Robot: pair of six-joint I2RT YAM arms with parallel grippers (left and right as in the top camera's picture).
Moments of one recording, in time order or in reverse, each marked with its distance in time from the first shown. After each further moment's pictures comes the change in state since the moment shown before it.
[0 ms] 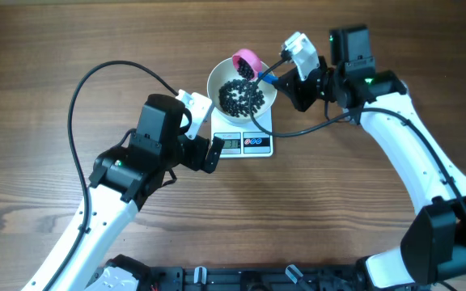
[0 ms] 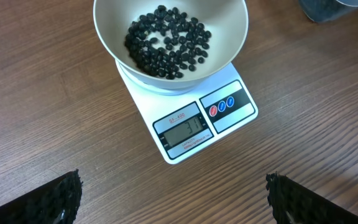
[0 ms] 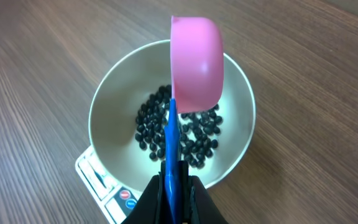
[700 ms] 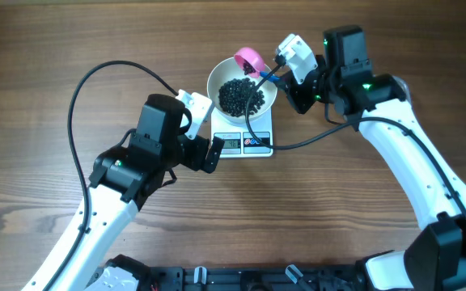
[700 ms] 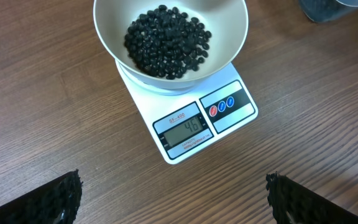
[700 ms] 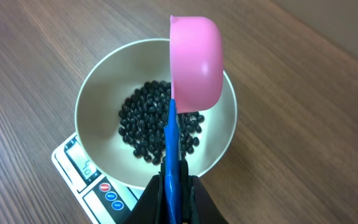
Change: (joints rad) left arm 0.000 0.000 0.000 0.000 0.000 0.000; right arm 0.034 -0.056 0.000 -0.009 0.113 -0.063
